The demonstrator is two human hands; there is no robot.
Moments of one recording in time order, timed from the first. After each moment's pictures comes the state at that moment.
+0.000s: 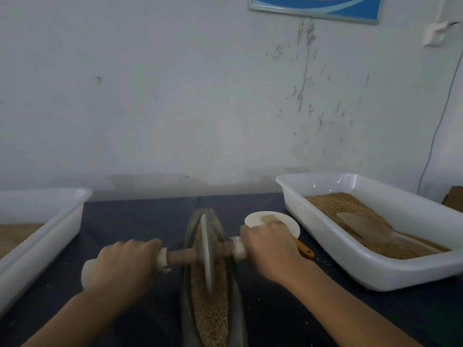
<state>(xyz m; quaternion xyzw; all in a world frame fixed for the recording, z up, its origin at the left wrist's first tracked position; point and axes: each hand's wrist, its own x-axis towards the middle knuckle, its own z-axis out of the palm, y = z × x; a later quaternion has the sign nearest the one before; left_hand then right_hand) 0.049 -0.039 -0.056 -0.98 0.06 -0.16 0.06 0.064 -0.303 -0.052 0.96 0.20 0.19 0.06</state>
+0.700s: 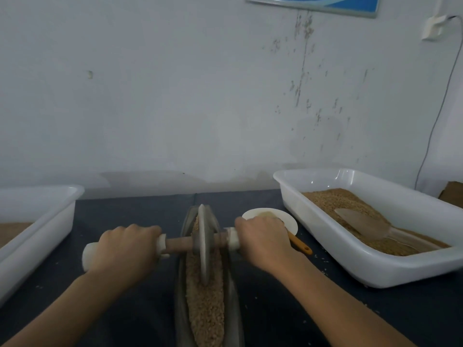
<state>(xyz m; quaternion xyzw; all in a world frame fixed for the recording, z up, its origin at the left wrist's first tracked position) 0.077 -0.042 -0.054 -0.98 0.05 -0.19 0.09 0.083 -0.298 -0.057 0.96 0.17 0.22 0.05</state>
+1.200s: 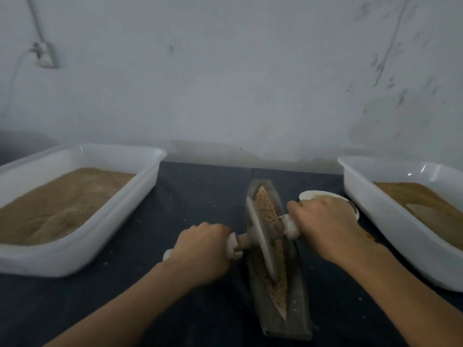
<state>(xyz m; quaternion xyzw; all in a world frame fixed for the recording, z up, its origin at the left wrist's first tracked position) 0.003 -0.045 -0.070 -0.99 0.09 -0.03 -0.09 0.033 -0.276 -0.030 0.94 0.21 0.20 0.19</state>
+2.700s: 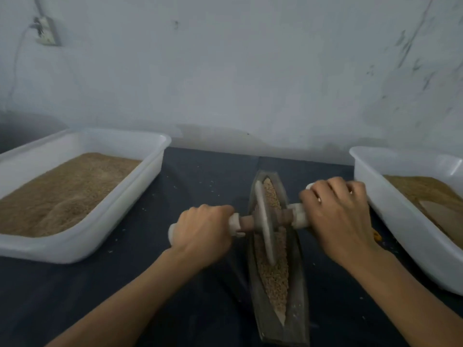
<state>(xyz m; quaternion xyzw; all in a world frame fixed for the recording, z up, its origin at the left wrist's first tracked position) 0.014 -0.040 -0.070 -0.98 0.06 -0.15 -0.10 0.035 -0.285 -0.035 0.88 0.24 0.39 0.12</state>
